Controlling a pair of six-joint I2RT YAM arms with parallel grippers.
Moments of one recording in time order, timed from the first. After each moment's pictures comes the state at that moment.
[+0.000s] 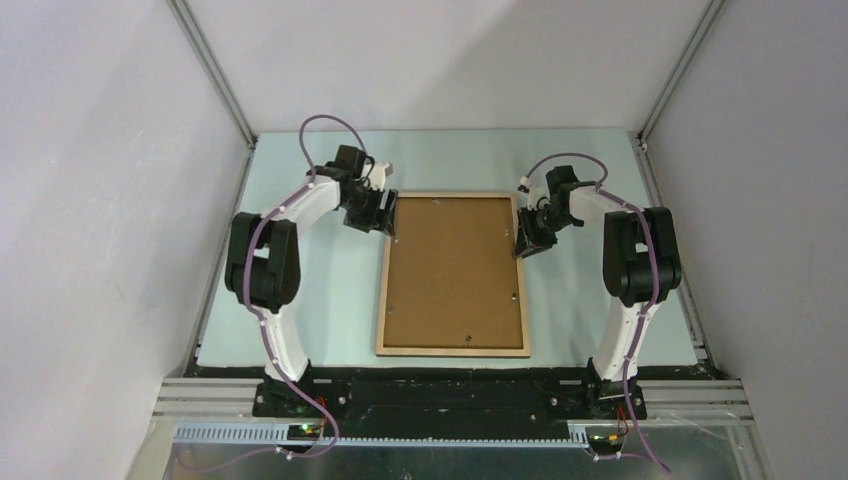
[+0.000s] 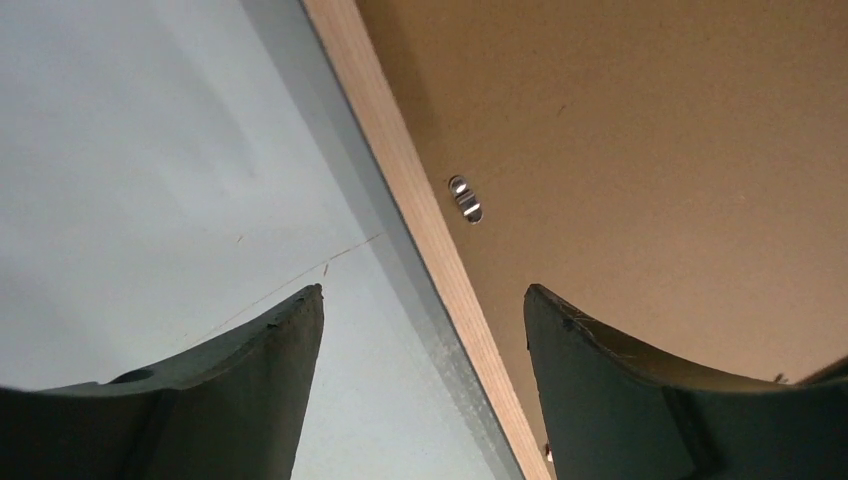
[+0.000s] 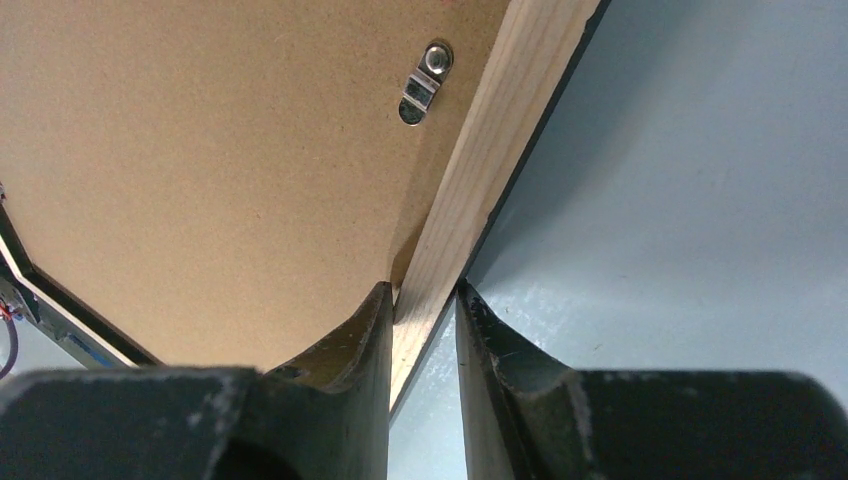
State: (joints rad) left arm -0.23 1.91 1.44 -0.68 0.32 0.02; right arm 0.13 1.96 1.30 -0.66 -0.50 -0.08
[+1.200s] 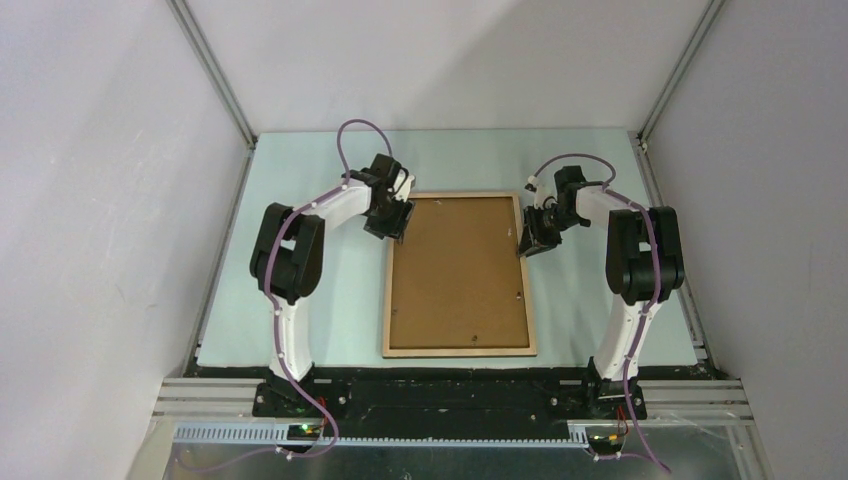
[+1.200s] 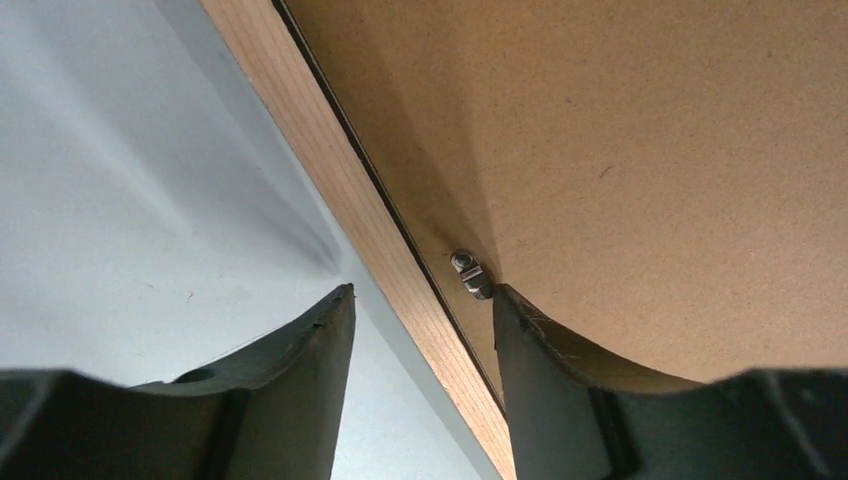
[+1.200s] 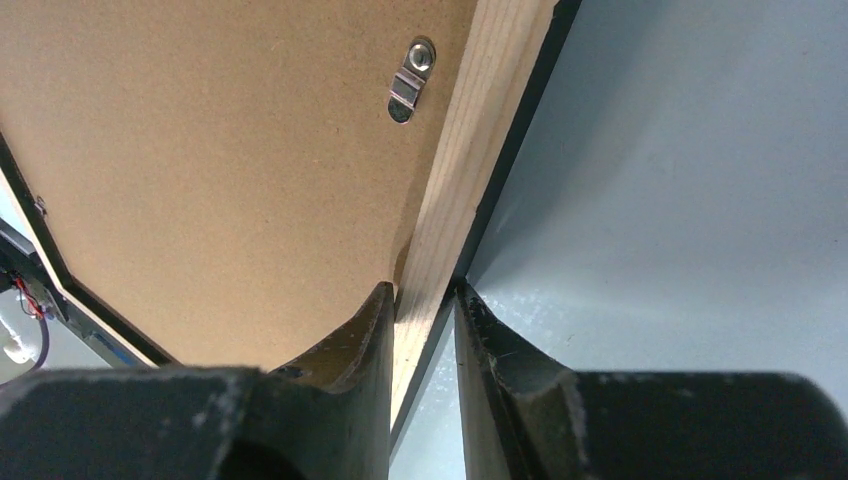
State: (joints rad) left arm -0.39 2.05 1.51 -0.68 0.07 -0.02; right arm 0.09 1.96 1.30 -0.66 -0.55 -0.08
